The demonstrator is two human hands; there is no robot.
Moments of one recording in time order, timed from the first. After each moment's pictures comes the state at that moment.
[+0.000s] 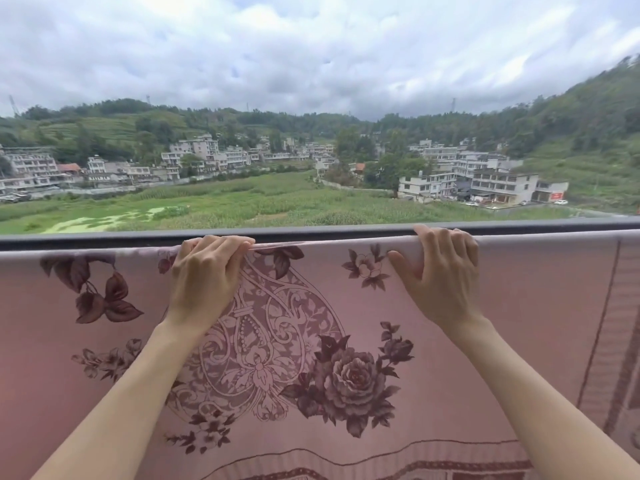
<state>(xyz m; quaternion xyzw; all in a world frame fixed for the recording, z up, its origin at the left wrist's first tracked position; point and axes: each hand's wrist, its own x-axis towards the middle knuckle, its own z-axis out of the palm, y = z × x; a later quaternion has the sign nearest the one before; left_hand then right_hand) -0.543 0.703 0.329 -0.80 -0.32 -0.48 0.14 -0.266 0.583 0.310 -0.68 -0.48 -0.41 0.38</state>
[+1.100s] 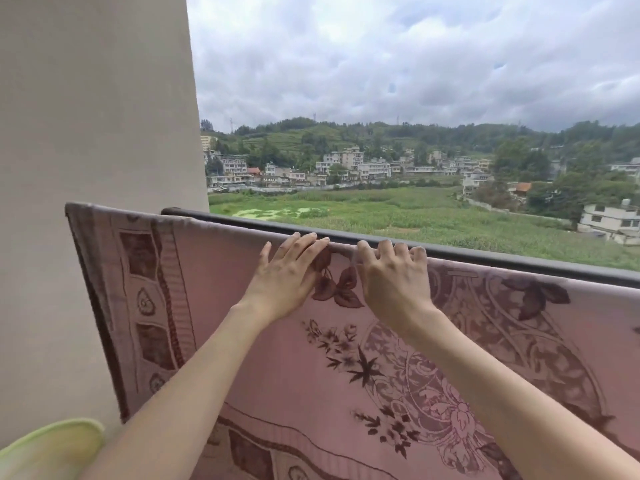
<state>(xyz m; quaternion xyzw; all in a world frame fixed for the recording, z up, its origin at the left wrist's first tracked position) -0.732 0.748 0.344 -0.80 -0.52 -0.25 0.15 -0.552 0.713 0.359 -0.60 -0.72 -0.28 0.21</state>
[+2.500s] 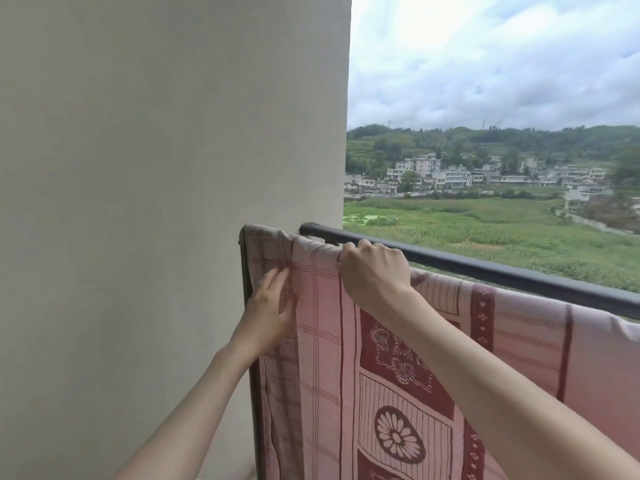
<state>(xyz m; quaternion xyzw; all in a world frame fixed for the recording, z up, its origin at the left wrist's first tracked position) -1.282 0.998 0.272 -0.65 -0.63 -0.43 0.01 -1.111 1.015 0.357 -0.45 -0.82 -0.25 0.24</state>
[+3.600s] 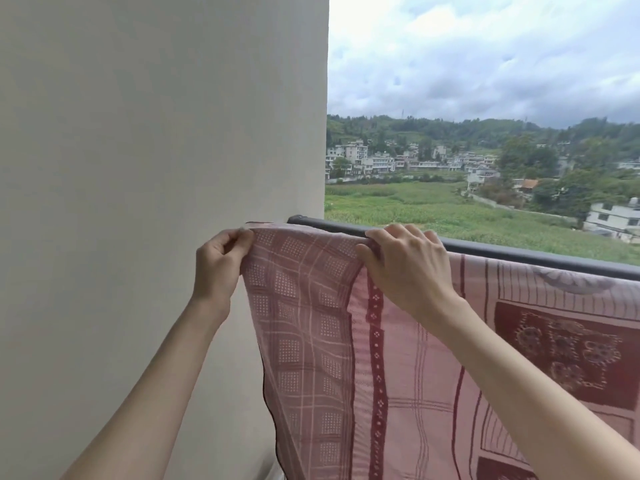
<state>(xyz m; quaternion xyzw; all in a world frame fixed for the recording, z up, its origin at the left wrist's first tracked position) -1.461 1.068 0.326 -0.50 -0.42 -0.71 -0.27 -1.226 1.051 0.347 -0.55 -0.73 -0.27 0.32</state>
